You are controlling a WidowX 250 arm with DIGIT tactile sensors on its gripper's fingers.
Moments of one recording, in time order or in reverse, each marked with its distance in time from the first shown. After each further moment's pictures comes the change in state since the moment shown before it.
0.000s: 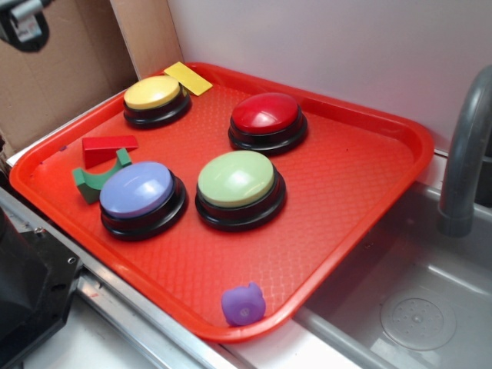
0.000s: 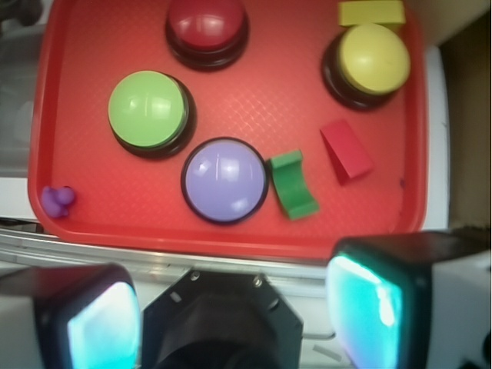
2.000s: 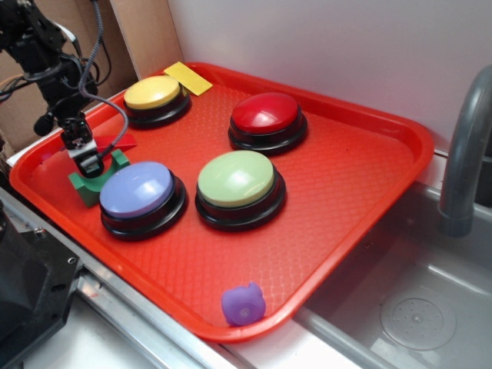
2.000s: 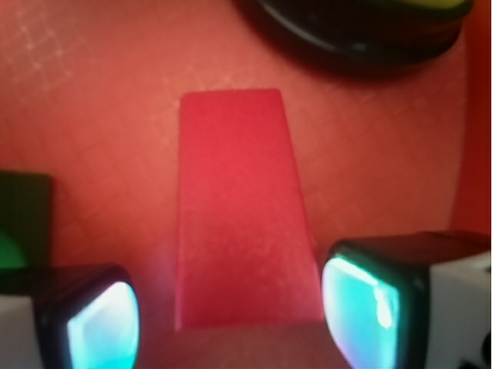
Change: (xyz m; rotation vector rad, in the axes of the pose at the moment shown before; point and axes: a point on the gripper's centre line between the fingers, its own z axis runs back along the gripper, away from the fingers) arm 0.022 0.127 -0.185 0.014 -0.022 -0.211
